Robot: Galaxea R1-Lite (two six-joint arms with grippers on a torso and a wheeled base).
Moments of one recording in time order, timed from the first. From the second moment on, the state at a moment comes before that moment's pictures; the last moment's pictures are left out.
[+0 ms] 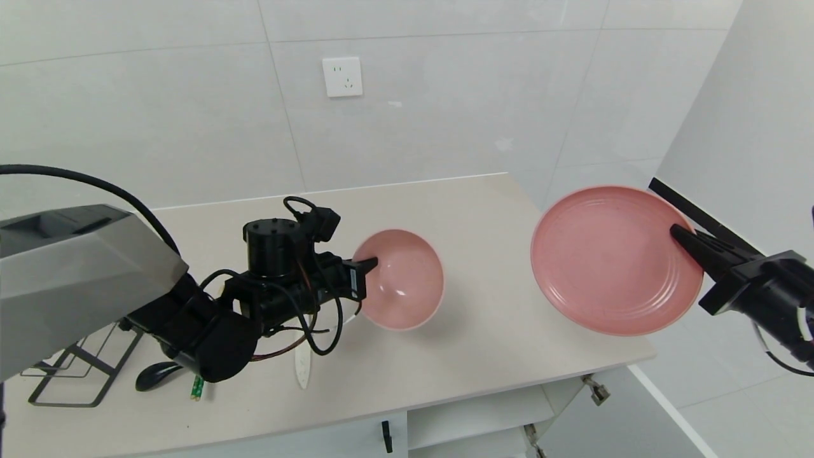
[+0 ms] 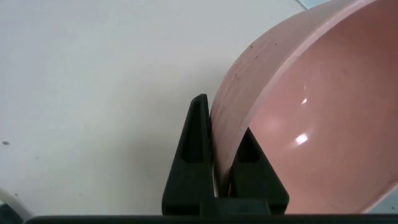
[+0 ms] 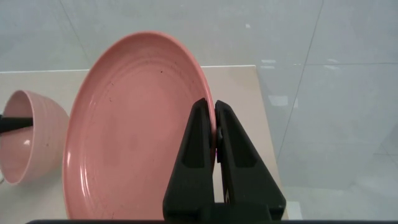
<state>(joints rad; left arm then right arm) -0.44 2.07 -0.80 -1.02 -0.24 -0.17 0.09 1.53 -0.15 -1.49 0.22 0.07</state>
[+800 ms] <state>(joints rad) -0.44 1.88 -0.72 -1.21 -0.25 -0.07 0.09 1.53 -0.15 -1.49 0.22 0.05</state>
